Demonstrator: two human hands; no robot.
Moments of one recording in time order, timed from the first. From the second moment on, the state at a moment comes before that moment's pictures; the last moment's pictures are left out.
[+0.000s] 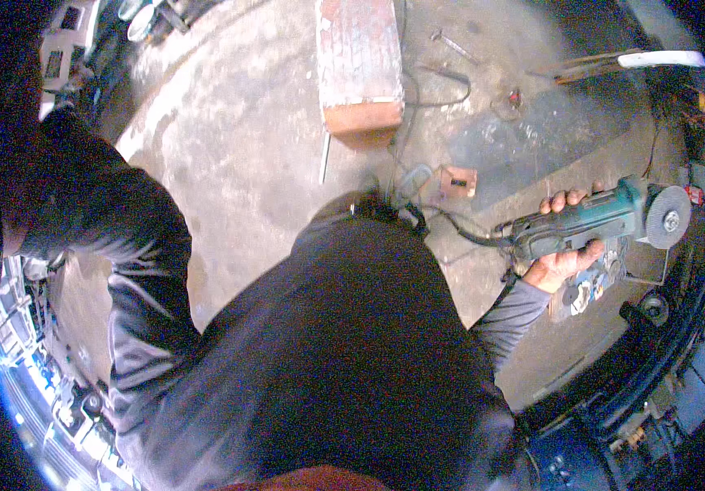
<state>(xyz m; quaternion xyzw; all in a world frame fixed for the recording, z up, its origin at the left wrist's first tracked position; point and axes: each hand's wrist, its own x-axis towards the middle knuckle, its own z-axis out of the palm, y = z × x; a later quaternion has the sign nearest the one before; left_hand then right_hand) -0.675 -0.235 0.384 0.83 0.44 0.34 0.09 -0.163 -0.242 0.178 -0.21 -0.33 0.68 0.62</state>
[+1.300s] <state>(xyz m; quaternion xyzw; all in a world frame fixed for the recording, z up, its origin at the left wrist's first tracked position) -0.733 -0.365 0.388 0.77 0.21 0.52 0.30 -0.270 -0.335 0.162 -0.13 -0.31 0.76 0.56</state>
